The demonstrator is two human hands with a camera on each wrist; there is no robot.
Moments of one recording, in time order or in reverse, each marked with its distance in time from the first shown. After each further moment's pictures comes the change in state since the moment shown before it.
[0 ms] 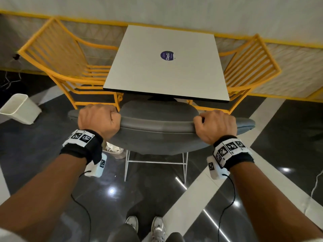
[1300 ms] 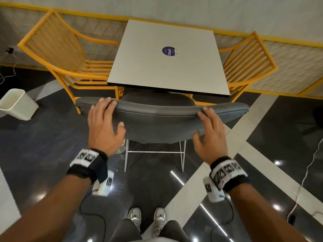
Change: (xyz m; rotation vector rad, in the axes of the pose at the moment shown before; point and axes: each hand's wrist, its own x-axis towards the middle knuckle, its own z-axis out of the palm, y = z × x) left_hand -0.074 -0.036 0.018 -0.344 0.139 0.002; right_hand -0.089 -0.035 0.033 0.415 0.157 -0.096
